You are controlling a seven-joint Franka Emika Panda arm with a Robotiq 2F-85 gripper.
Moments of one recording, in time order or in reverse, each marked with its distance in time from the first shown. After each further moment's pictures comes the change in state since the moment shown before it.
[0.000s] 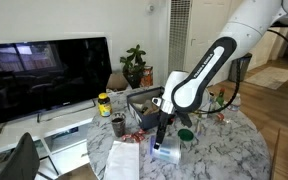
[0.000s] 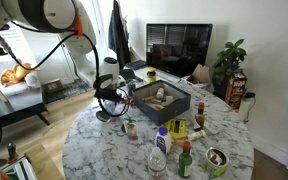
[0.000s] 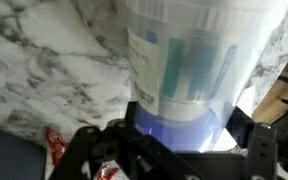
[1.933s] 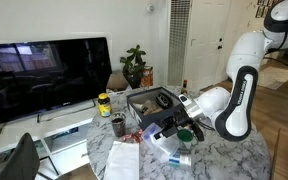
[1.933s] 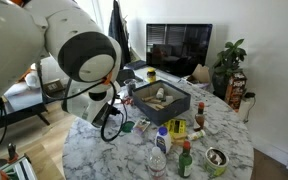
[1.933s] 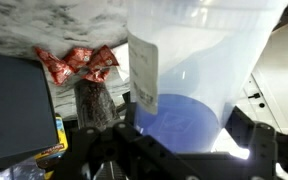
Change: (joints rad) arm -0.391 0.309 0.174 -0.252 -0.736 0.929 0.282
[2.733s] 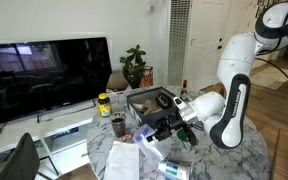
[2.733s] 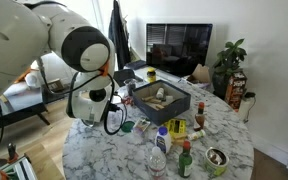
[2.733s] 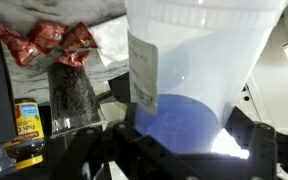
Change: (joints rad) arm 0.227 -0.009 -0.170 0.127 -0.128 0.122 0.169
